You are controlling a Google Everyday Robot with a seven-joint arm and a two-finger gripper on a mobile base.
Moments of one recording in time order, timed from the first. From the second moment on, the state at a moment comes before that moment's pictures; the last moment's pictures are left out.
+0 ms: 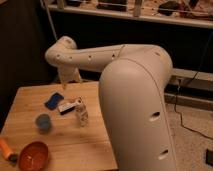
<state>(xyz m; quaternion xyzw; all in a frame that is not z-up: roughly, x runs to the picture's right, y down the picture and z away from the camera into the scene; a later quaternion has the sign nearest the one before) -0.215 -0.014 0.769 -0.22 0.07 0.51 0.83</state>
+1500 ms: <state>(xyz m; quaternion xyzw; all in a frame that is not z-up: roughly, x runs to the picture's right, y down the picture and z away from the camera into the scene) -0.221 0.191 0.635 -0.23 0.04 0.33 0.91</state>
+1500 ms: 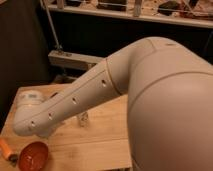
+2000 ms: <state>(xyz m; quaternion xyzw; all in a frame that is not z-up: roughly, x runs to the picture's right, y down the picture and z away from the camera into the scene) -0.100 0.211 0.643 -0.23 0.10 0.45 0.86</state>
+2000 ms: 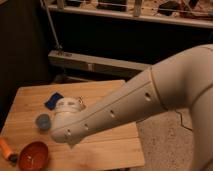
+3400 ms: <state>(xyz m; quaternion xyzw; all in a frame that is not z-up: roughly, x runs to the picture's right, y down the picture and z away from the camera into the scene) 0.132 -0.016 0.750 -0.10 0.22 0.72 0.65</state>
